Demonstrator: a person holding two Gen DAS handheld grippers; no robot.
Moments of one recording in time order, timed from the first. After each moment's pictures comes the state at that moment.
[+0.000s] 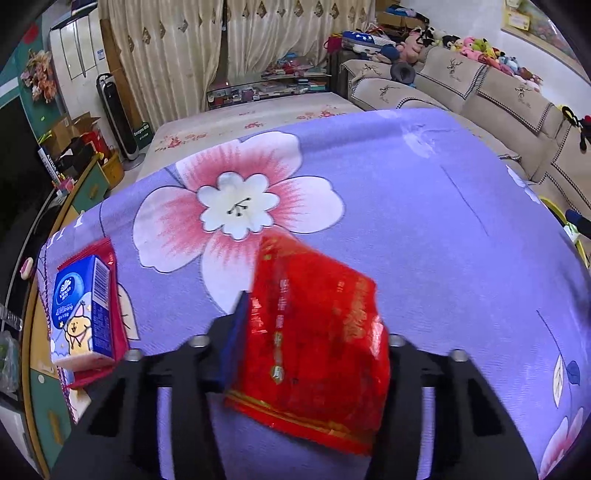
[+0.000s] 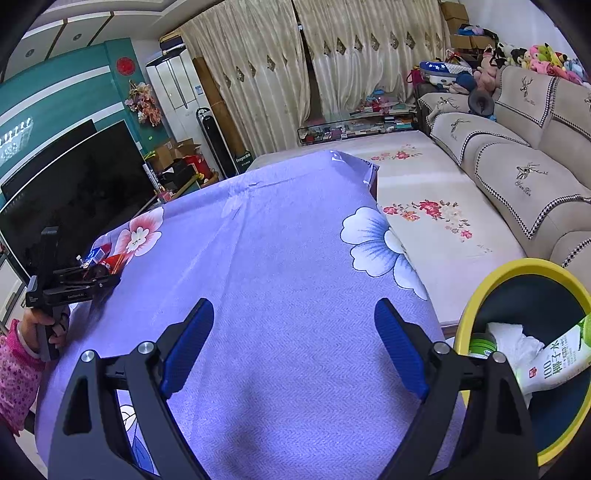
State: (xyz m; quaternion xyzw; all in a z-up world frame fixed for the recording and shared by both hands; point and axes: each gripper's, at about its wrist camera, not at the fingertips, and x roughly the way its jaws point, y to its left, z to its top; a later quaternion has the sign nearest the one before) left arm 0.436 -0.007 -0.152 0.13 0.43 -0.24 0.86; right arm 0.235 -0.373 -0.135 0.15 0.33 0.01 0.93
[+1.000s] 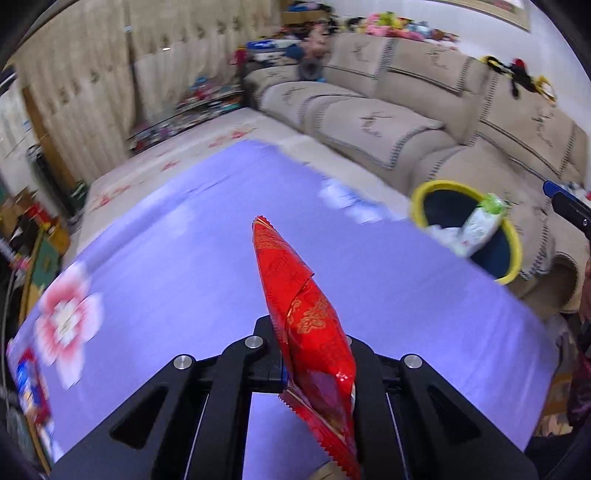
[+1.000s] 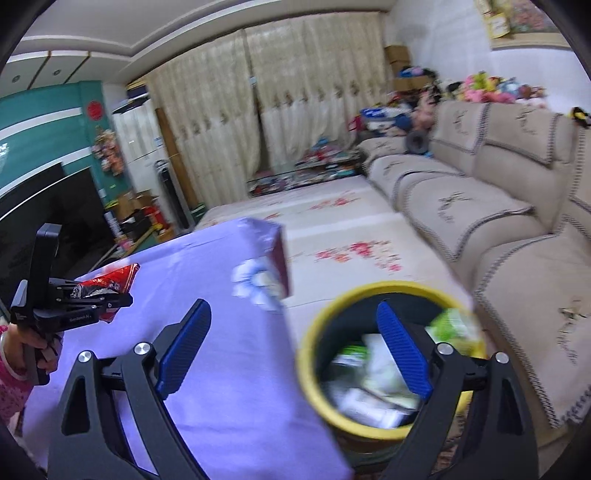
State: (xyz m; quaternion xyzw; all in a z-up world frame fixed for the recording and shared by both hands) left arm 0.319 -0.262 -0.083 0.21 0.39 -0.37 0.82; right arm 0.093 -0.466 -0.073 0.14 0.24 -0.12 0.95
